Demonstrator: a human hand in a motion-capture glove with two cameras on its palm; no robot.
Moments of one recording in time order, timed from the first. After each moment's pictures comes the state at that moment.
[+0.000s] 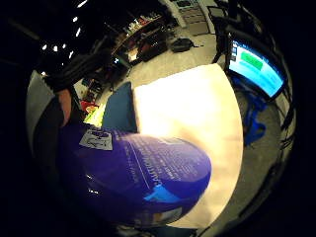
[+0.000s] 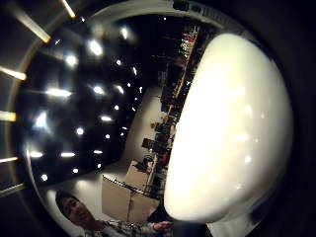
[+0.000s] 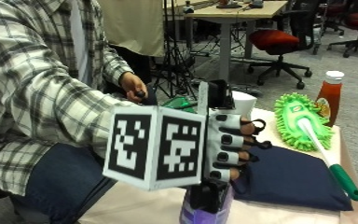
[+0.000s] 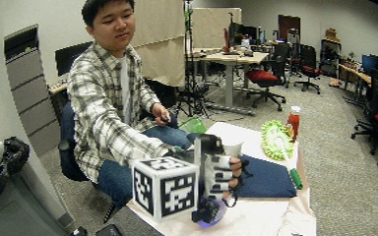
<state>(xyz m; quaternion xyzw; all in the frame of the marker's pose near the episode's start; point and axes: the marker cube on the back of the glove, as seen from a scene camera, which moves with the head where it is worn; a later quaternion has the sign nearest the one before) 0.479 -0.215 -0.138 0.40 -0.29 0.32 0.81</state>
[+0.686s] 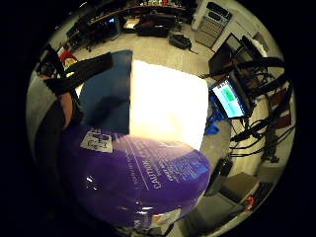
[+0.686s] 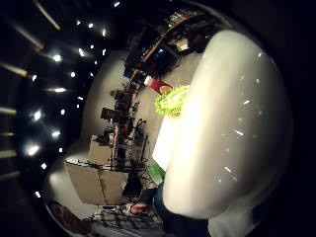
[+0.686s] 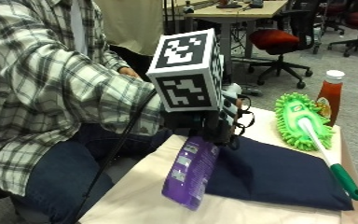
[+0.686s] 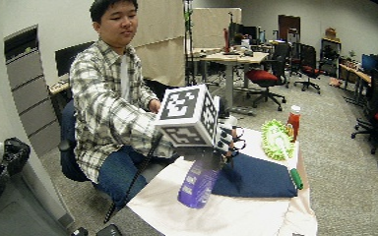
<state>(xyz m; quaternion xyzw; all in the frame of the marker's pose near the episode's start) 0.407 -0.248 -0.141 0.19 -0.09 0.28 0.94</state>
